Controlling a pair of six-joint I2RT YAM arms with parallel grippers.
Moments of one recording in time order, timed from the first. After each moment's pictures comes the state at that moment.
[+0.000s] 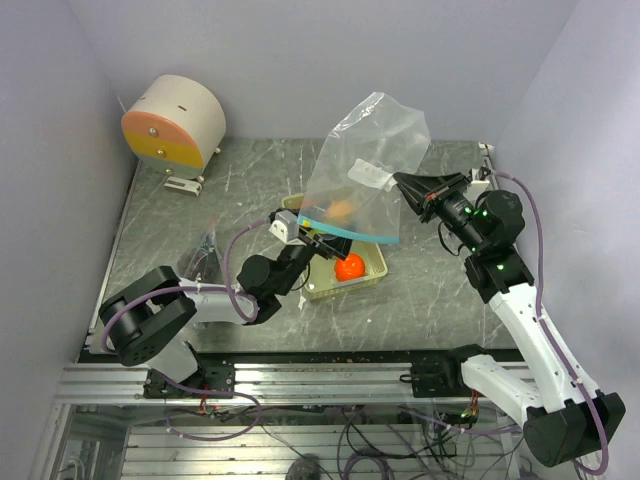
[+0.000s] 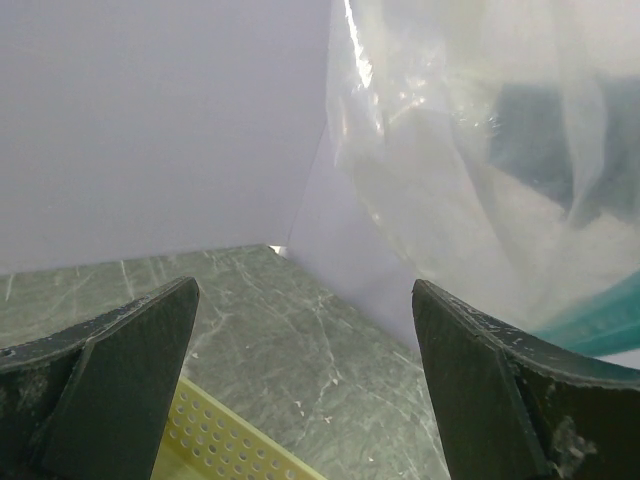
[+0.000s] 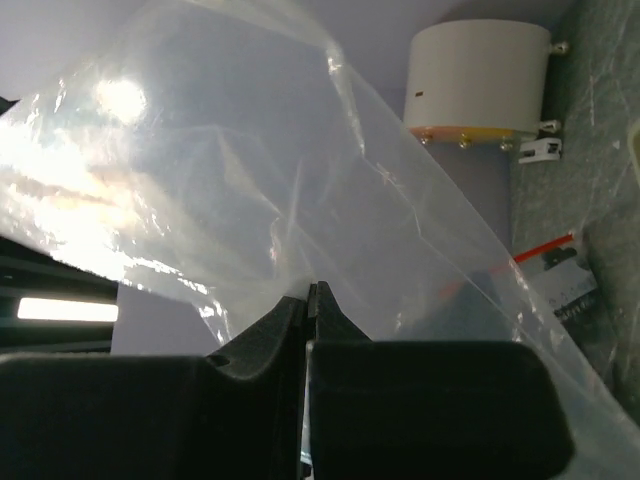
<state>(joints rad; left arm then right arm) -0.97 1.52 0.57 1.48 -0.23 -0.22 0.26 0.91 0.89 0.09 -0.31 1.57</state>
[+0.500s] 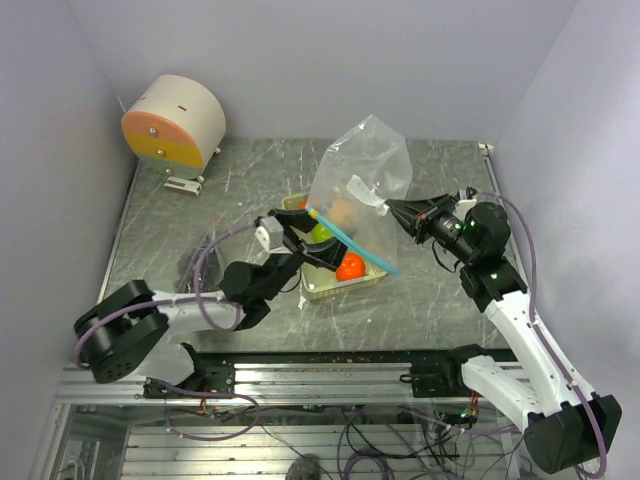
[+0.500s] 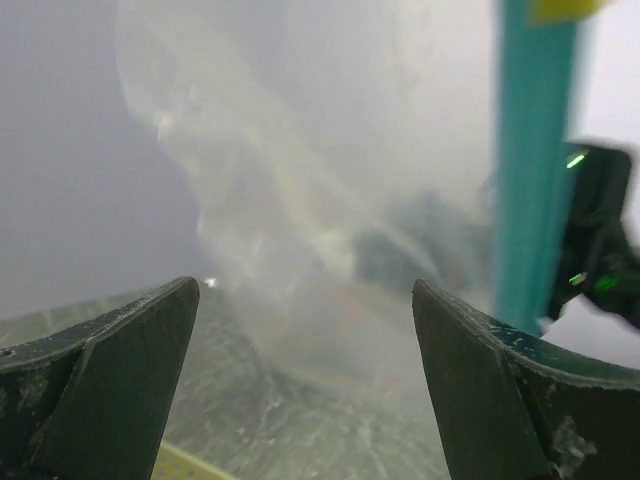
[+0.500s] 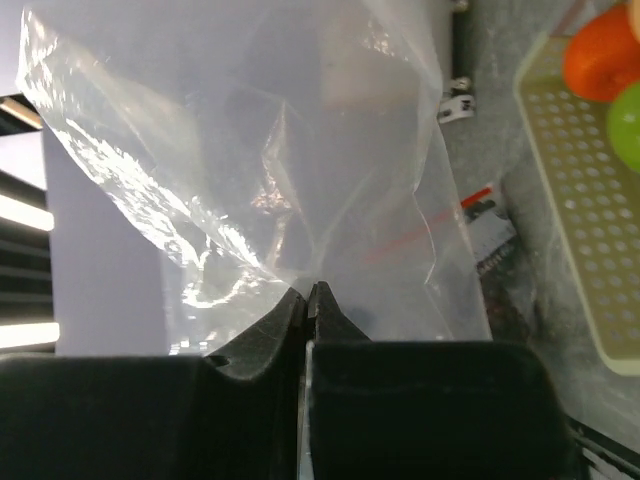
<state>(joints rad) -0.97 1.43 0.53 1.49 -0.11 -0.25 0.26 0.88 0.78 0.00 -0.36 1.53</state>
